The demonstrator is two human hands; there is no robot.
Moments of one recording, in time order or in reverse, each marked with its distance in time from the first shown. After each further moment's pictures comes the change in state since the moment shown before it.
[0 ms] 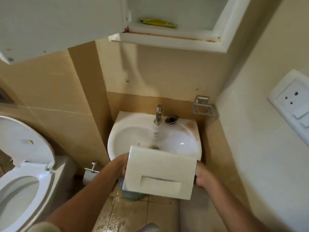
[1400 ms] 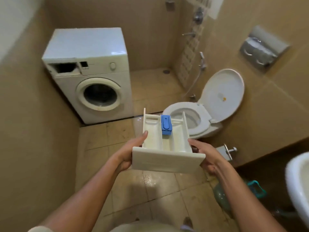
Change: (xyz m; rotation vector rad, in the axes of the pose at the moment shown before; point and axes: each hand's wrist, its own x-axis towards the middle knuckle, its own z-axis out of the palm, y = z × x) left_hand -0.384 -0.395 -0.281 -0.747 0.758 0.385; right_hand -0.224 0.197 0.445 -0.722 -0.951 0.073
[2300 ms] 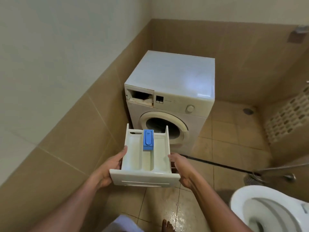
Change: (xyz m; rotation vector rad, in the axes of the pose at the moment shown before) left_hand 0.106 0.144 -0.359 -0.459 0.489 0.059; right_hand 0.313 -0.164 0.386 -0.469 -0.421 0.061
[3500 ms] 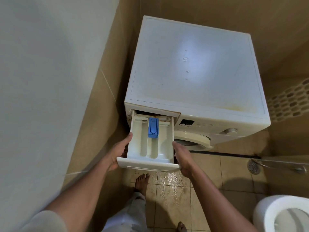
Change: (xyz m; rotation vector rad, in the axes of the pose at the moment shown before) left_hand 0.332 0.246 -0.141 0.148 0.014 -0.311; right_hand 0.334 -0.163 0.128 -0.020 0.292 0.176
